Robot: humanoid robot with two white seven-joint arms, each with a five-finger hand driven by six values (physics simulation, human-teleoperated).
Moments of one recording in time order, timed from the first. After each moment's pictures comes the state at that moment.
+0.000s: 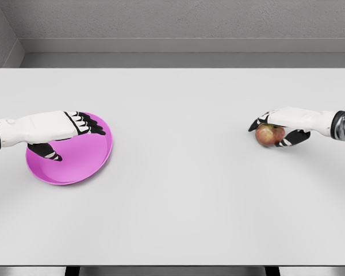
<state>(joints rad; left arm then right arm) -0.52 0.95 -0.60 -1.54 -0.30 -0.61 -0.53 -0.62 -0.84 0.68 -1.33 0.22 -0.41 0.61</state>
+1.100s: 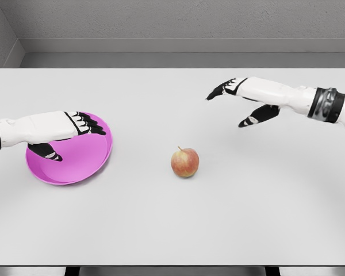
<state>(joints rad) -0.52 0.95 -0.60 -1.54 -0.30 -0.61 -0.53 -0.67 -0.67 0.52 -1.27 0.07 -0.61 0.61</state>
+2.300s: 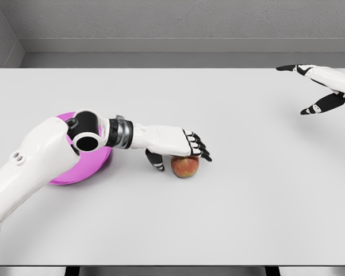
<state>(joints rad) -0.79 0.39 -0.93 -1.33 -0.46 -0.61 -0.60 -0.63 -0.75 0.35 -1.07 0.10 -0.61 0.61</state>
